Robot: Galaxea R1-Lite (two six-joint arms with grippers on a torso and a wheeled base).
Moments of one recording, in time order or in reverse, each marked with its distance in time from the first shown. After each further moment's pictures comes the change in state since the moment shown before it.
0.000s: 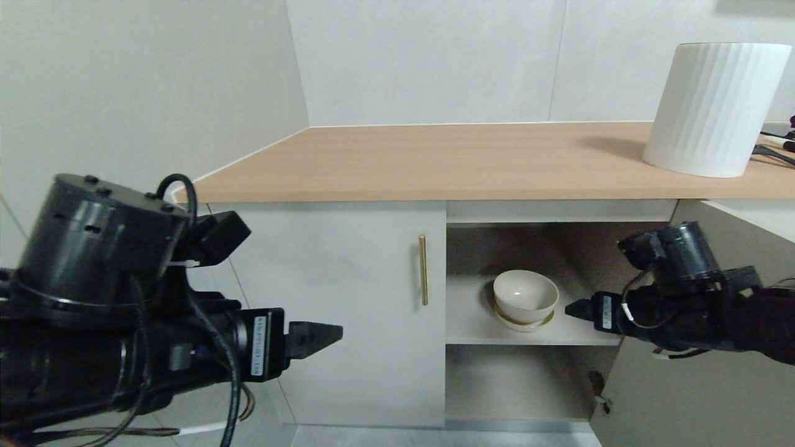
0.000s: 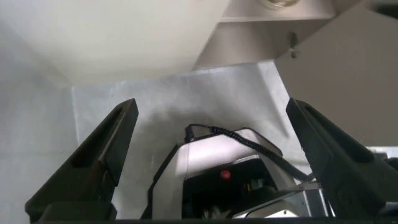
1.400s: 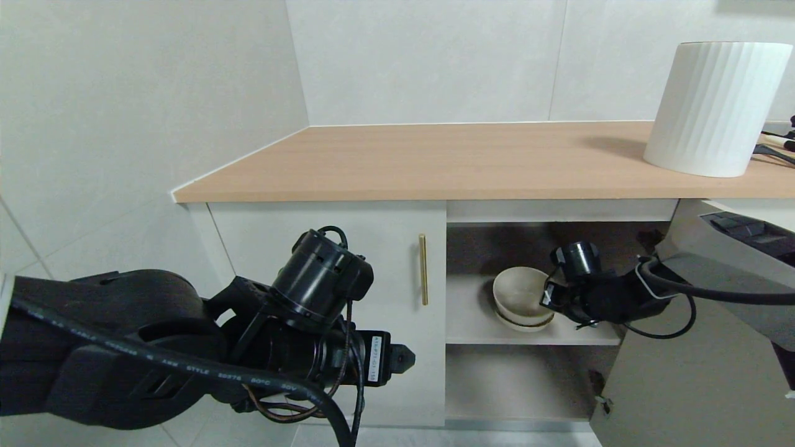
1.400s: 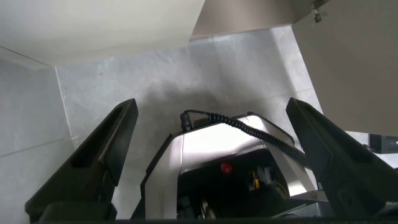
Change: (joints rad) left arm -0.103 0.378 -0.087 -0.100 0.020 -0.052; right arm -0.093 0.667 -0.505 -0.137 -0.121 0.194
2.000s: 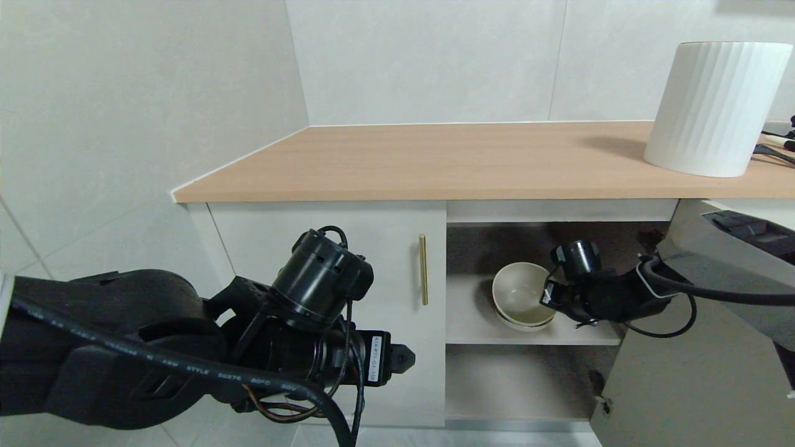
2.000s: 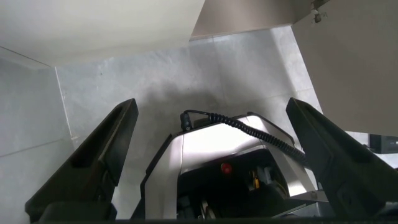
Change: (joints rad) left arm 0.000 0.000 0.000 -0.001 0.000 0.000; right arm 0.000 -0.006 -0.001 0.001 0.000 0.003
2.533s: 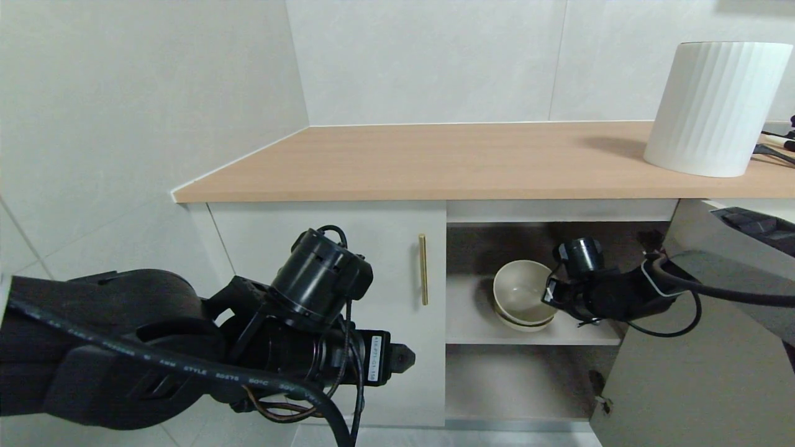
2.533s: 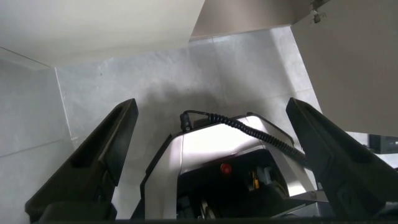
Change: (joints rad) left arm 0.000 -0.002 0.000 0.000 0.000 0.000; right arm 0.005 -0.024 0.016 0.002 0.000 0.008
